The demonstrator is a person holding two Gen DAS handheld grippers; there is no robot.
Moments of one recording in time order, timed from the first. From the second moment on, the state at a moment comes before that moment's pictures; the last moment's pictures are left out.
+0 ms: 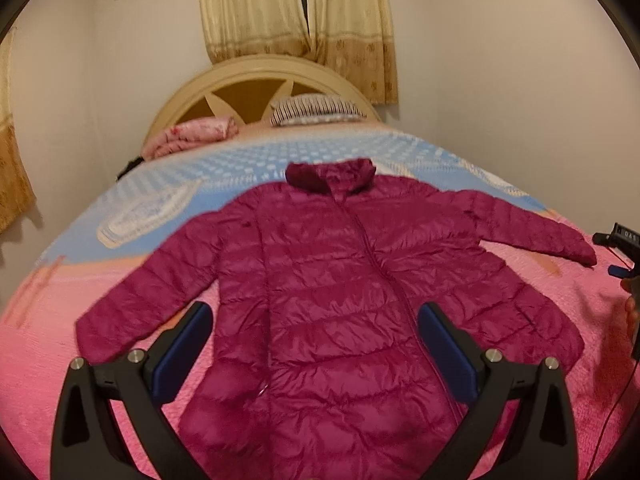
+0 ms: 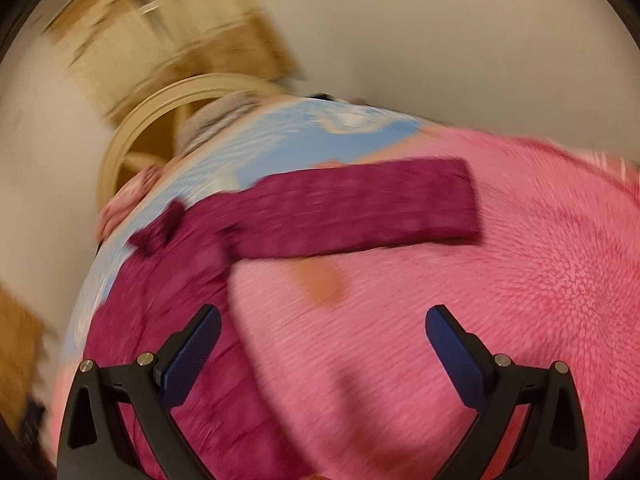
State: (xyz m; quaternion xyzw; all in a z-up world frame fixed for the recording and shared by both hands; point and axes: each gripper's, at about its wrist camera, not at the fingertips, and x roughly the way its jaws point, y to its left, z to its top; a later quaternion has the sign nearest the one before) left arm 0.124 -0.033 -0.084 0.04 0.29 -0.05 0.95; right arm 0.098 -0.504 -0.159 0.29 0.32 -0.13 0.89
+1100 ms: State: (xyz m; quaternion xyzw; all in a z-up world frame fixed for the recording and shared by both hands) left arm 0.159 -0.016 -0.105 0.01 0.32 -0.07 0.94; right arm 0.222 -0.530 -0.033 0.12 0.25 -0.14 0.95
